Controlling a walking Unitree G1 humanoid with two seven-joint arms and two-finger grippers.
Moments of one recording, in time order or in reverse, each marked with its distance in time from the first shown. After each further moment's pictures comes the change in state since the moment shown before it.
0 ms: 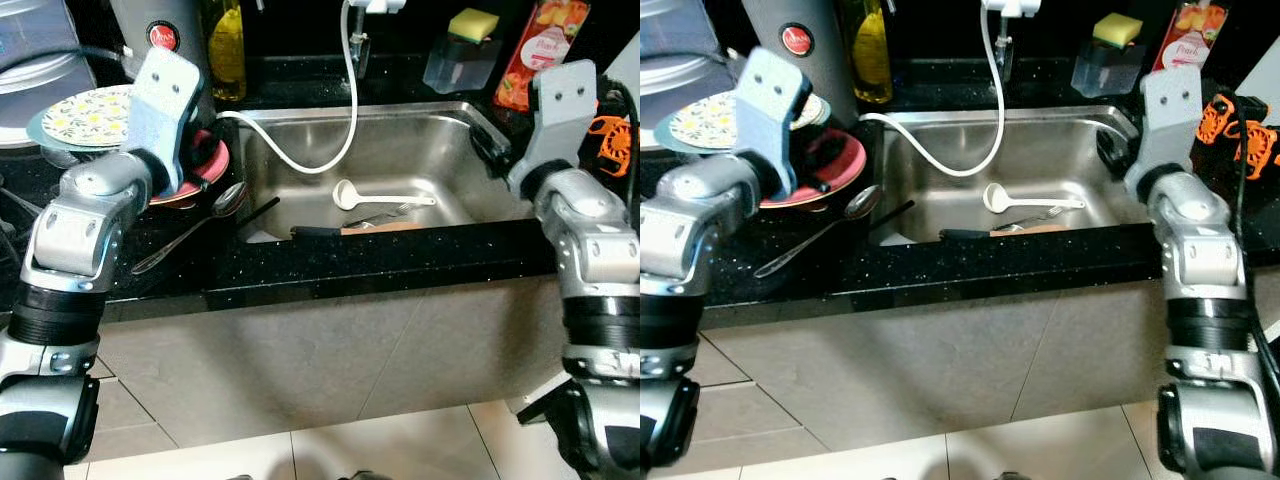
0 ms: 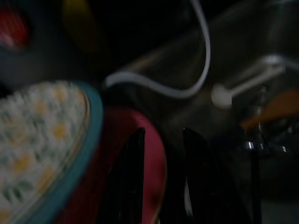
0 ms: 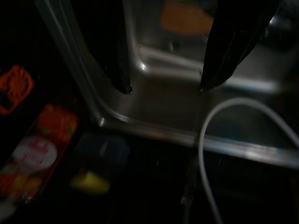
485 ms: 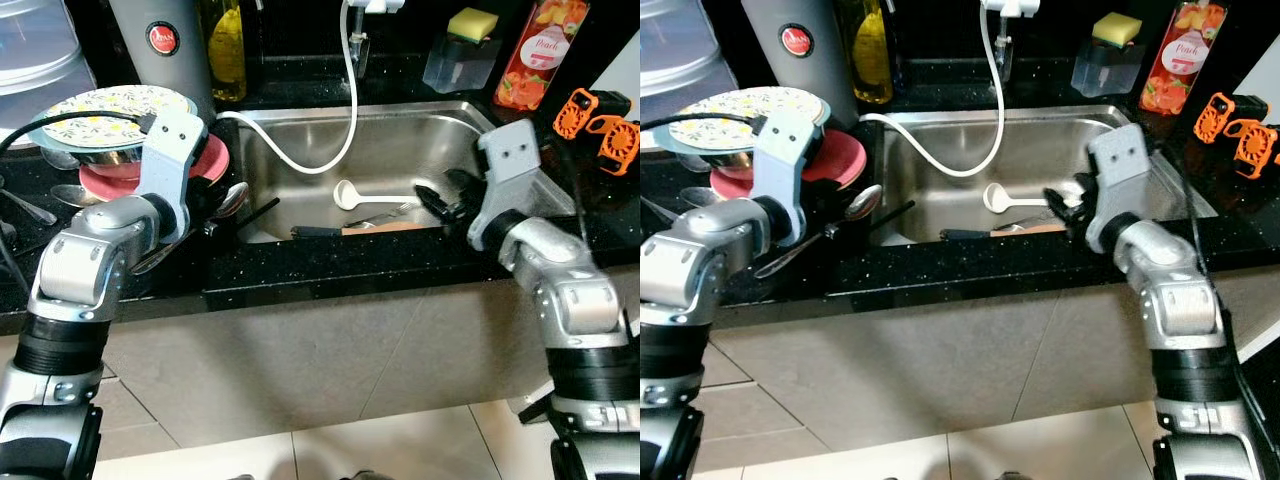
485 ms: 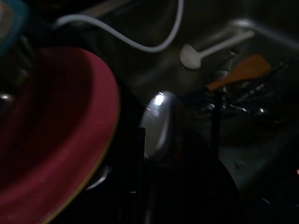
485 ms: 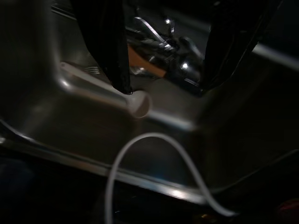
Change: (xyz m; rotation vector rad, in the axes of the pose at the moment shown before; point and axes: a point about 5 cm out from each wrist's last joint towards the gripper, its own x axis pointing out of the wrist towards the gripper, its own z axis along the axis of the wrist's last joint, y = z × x) left arm -0.005 -0.028 -0.031 -0.061 0.112 -0.121; right arm -0.023 0.065 -0.024 -0.005 0.041 0.309
